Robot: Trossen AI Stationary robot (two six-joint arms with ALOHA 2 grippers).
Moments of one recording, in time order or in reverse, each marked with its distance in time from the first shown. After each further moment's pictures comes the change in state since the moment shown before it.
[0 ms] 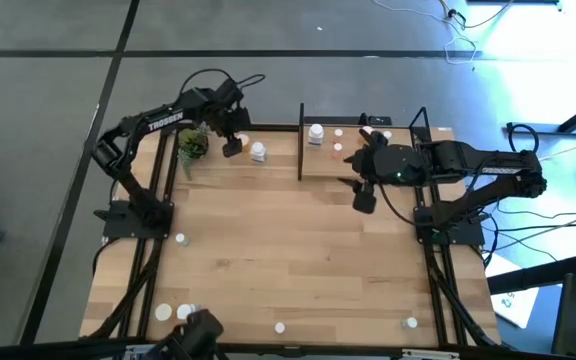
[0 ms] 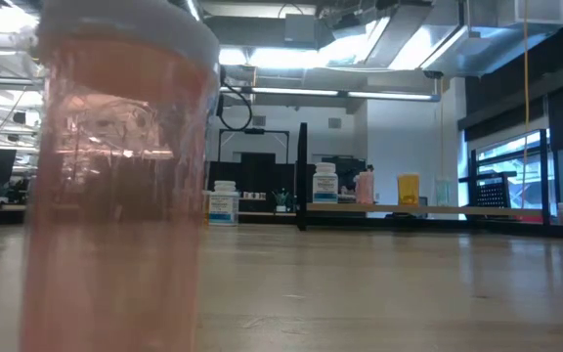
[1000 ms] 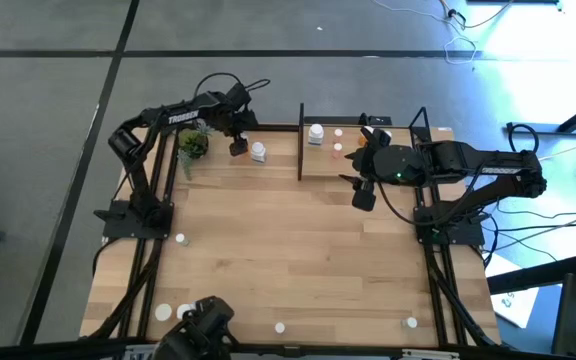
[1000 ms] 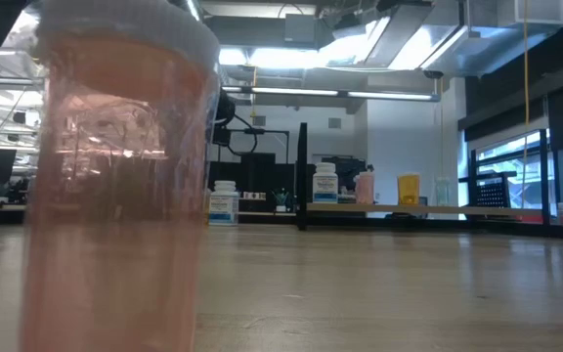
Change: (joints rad) left arm 0.025 0.175 0.000 0.145 -0.075 0.037; right arm 0.000 0.000 0.000 -0.007 0.063 -0.012
